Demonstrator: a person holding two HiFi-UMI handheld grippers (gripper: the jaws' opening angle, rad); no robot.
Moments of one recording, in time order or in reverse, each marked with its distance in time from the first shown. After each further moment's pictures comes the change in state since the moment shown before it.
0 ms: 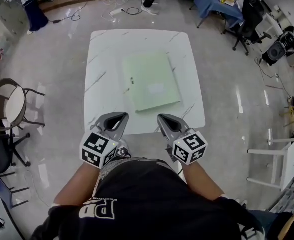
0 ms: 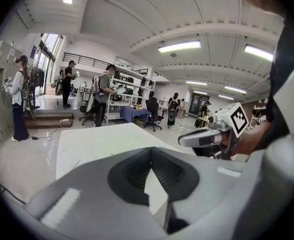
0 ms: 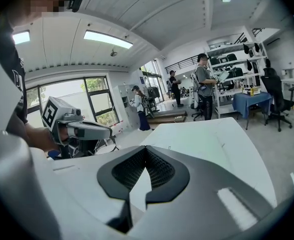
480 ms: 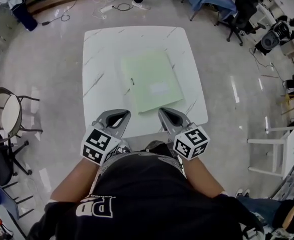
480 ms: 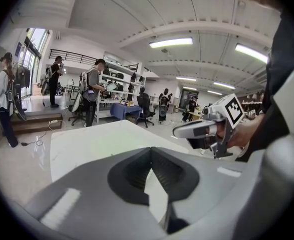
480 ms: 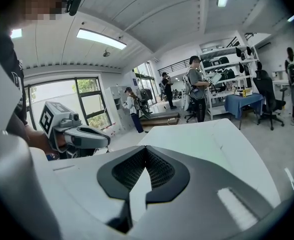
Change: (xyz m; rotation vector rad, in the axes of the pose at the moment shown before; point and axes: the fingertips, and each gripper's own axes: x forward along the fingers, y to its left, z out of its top) left arm 0.019 0.030 -0.005 0.072 0.045 -0.117; right arm 0.034 -0.009 0.013 0.028 -0.033 -0.089
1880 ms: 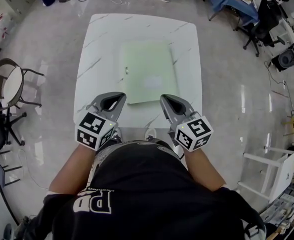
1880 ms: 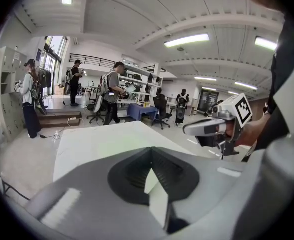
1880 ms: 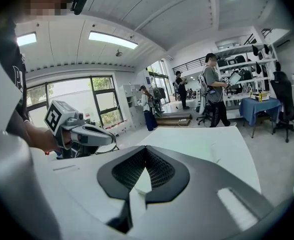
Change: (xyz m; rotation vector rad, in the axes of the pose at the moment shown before) left arm 0.051 -0.003 0.019 -0.090 -0.009 0.213; right arm -0.009 -0.067 0.022 -0.092 0.025 0.161
